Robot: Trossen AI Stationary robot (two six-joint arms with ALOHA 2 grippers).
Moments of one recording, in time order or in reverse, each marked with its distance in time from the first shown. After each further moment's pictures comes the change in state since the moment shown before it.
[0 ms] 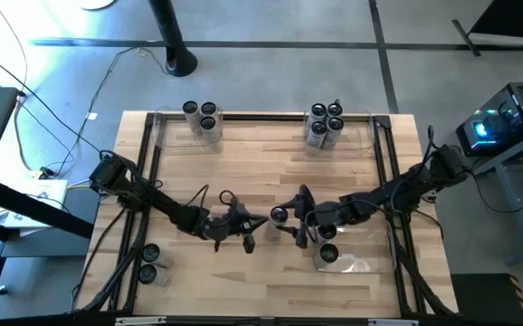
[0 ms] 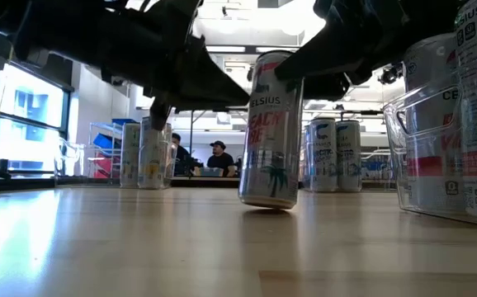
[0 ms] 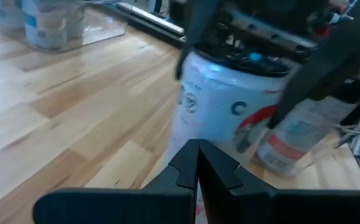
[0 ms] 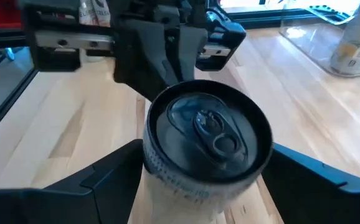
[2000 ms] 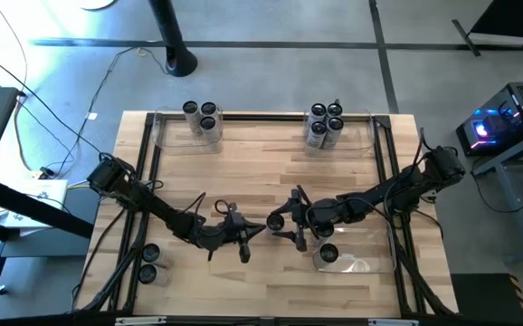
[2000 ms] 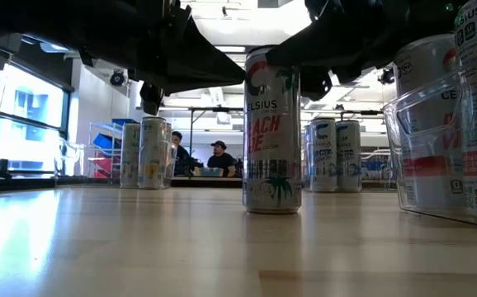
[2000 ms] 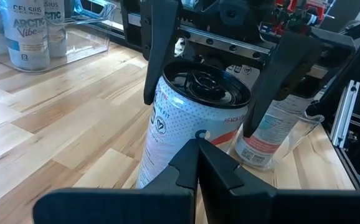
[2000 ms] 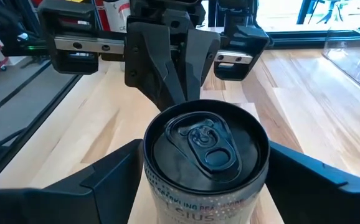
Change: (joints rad) left arm -0.078 0.000 0.005 0.047 -0.072 0.089; right arm -0.021 0.065 -0.002 0.156 -0.175 -0.084
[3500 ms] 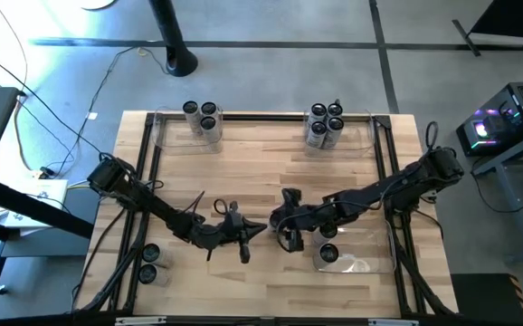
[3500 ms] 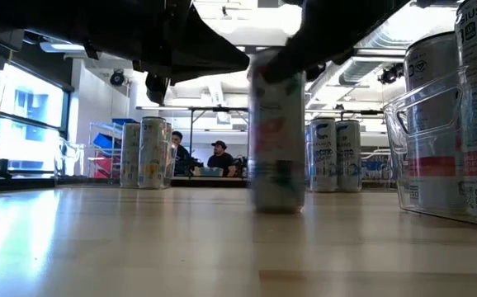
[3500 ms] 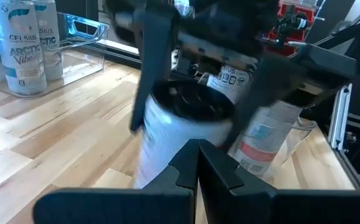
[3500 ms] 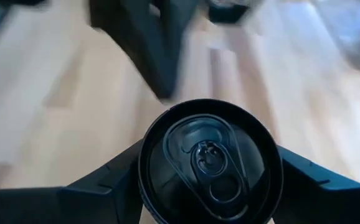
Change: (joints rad) left arm -0.001 0.000 0.001 0.067 0.001 0.112; right arm 0.006 0.009 0.323 -0.660 0.079 -0.009
